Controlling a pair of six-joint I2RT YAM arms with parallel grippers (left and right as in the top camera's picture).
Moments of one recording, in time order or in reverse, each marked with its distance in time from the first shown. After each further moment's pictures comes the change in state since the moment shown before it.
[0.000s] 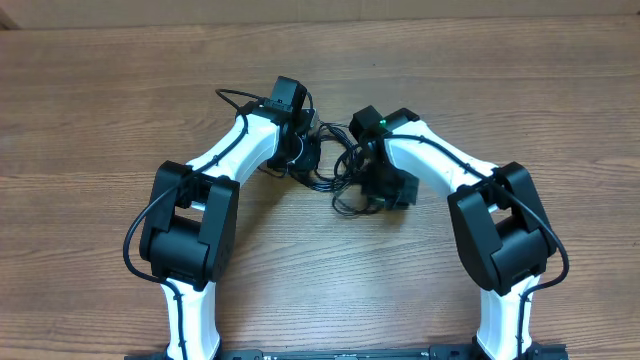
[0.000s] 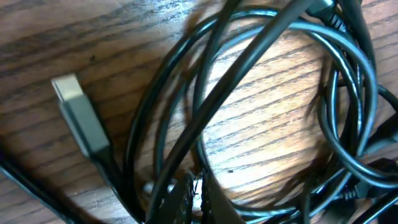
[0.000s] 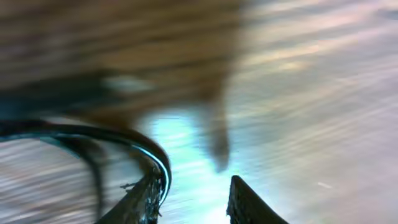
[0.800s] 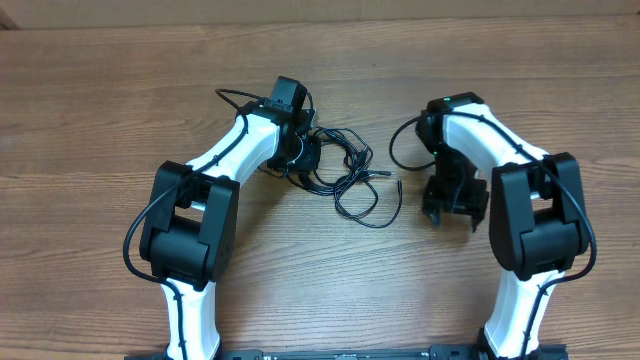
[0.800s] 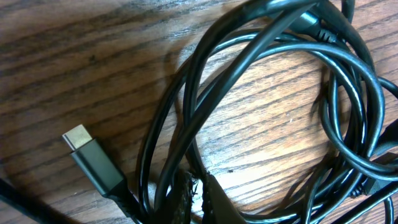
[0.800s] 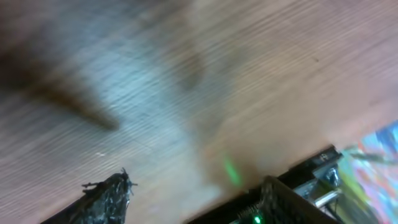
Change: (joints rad) left arm 0.000 0.000 0.000 0.000 0.000 0.000; right arm -0.275 0.002 -0.013 -0.353 0.089 -0.117
